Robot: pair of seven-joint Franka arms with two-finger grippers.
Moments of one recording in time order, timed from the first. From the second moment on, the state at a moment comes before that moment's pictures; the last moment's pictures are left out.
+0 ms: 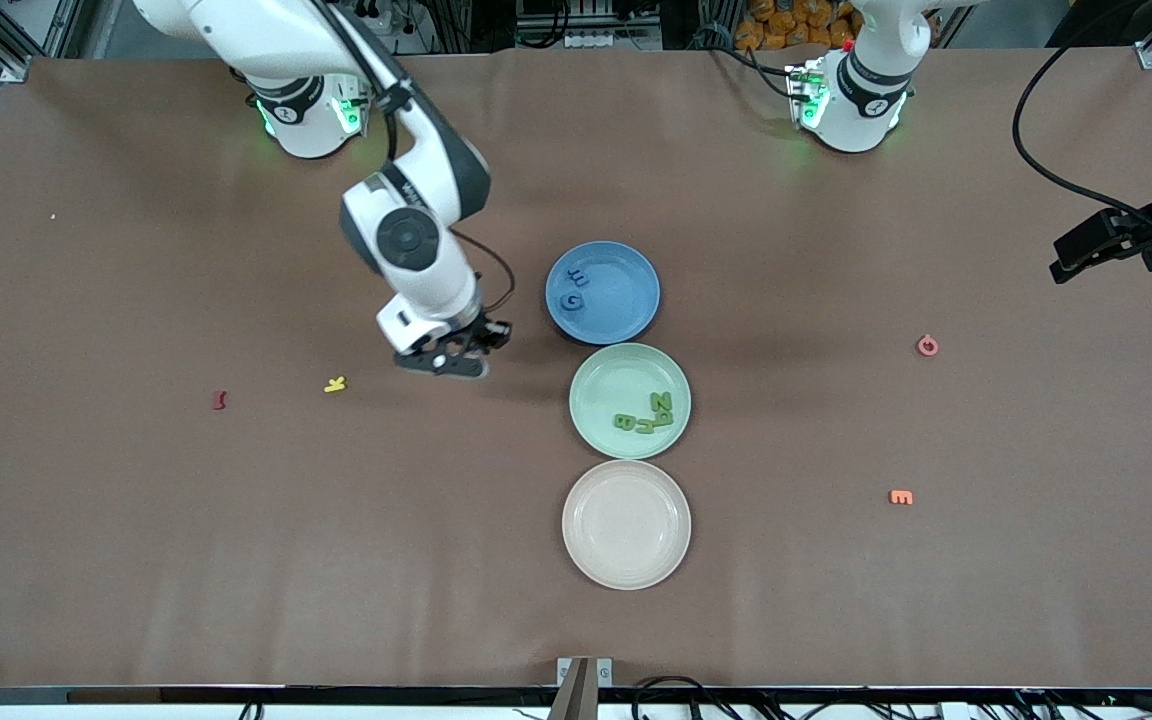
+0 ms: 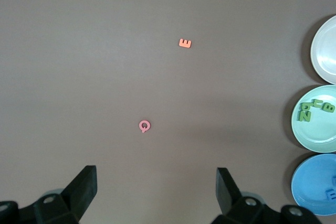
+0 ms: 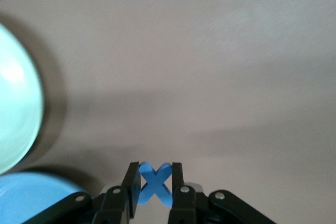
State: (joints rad) left arm 0.08 0.02 -0.12 -1.52 0.03 1.56 -0.16; right arm 0.54 0.42 0.10 -1.92 0.00 2.33 0.78
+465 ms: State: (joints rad) left arm 0.08 0.02 -0.12 -1.52 0.03 1.56 -0.16; right arm 0.71 0.54 0.11 -1.81 0.00 2.33 0.87
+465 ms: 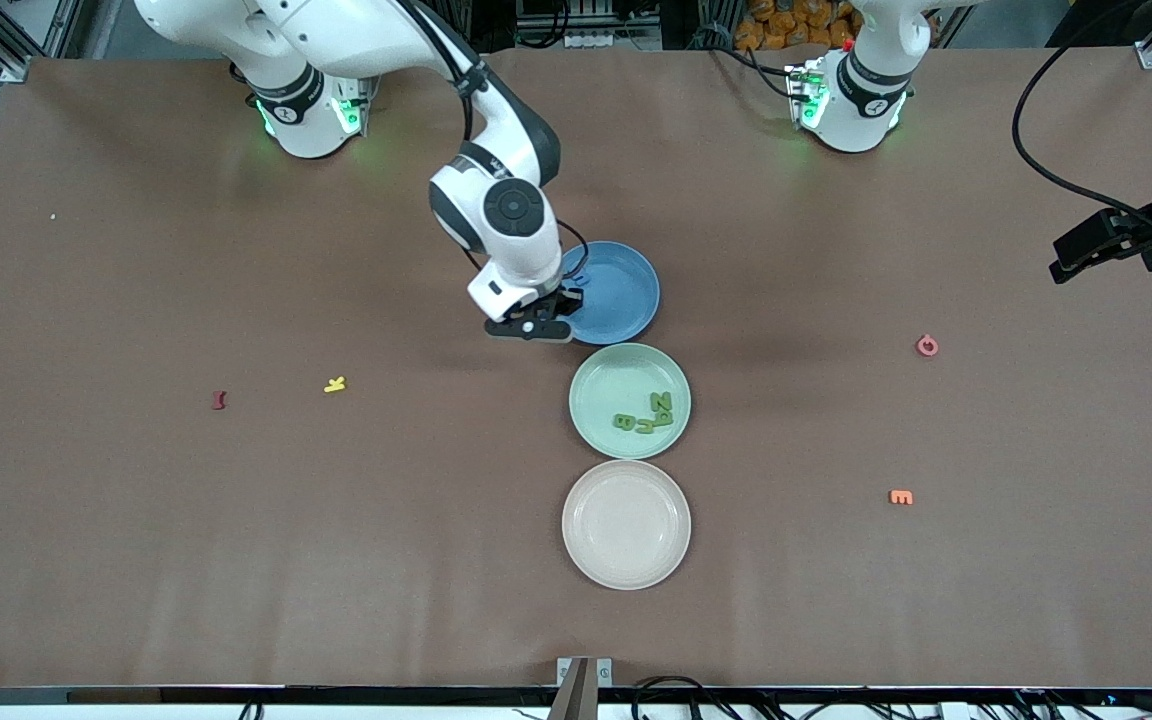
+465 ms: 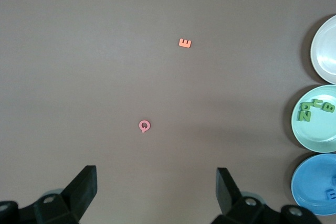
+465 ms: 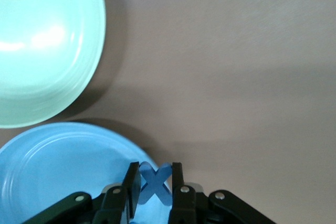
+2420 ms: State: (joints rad) left arm 0.08 0.02 -0.13 -1.53 0.03 1.56 -0.16; right arm 0.25 0.58 -0.10 -1.63 0.00 2.31 0.23
